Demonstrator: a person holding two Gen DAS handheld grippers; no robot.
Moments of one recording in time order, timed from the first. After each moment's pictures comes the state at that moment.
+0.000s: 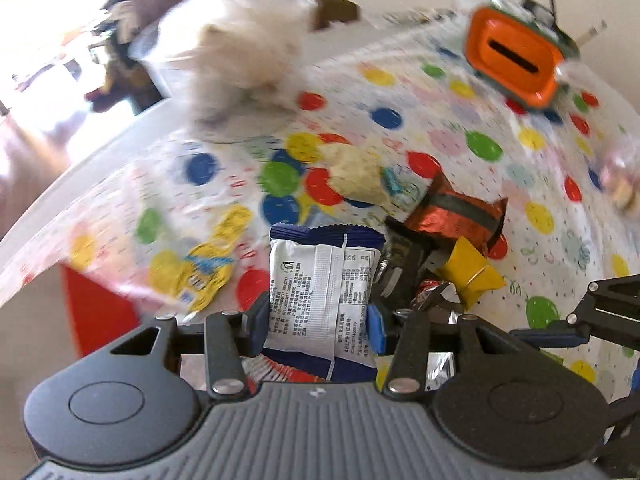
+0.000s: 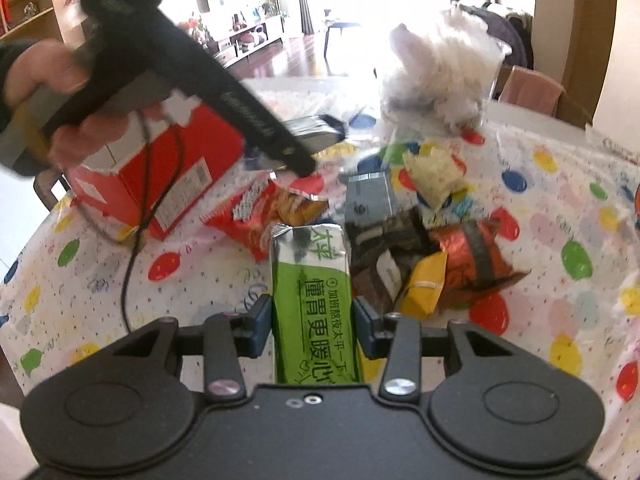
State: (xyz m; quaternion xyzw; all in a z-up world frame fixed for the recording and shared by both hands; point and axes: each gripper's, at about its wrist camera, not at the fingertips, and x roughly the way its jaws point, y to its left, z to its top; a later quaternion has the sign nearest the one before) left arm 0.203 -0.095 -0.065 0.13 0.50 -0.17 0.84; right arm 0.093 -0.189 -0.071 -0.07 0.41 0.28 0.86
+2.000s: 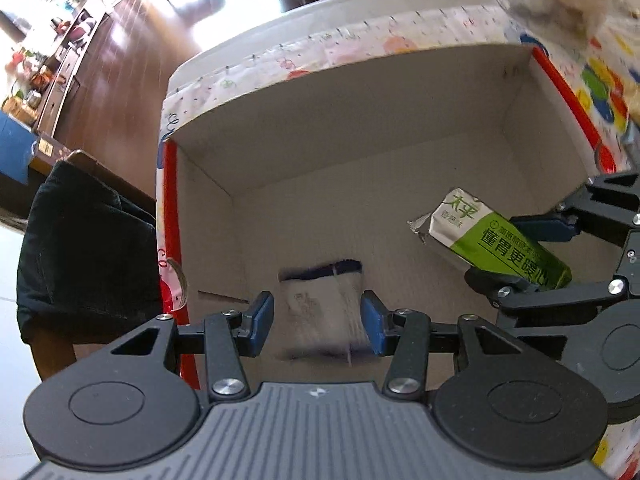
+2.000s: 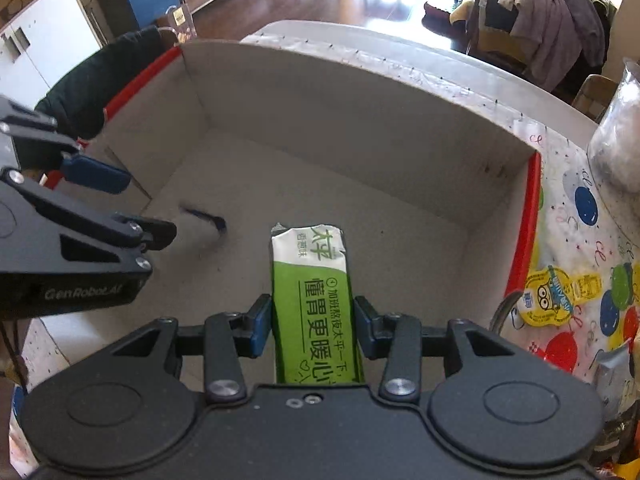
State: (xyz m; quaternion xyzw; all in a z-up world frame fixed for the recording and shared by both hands) left arm 0.198 0.203 -0.090 0.12 0.60 0.02 0.79; right arm 0.205 0.152 -0.103 -0.15 0.53 0.27 0.79
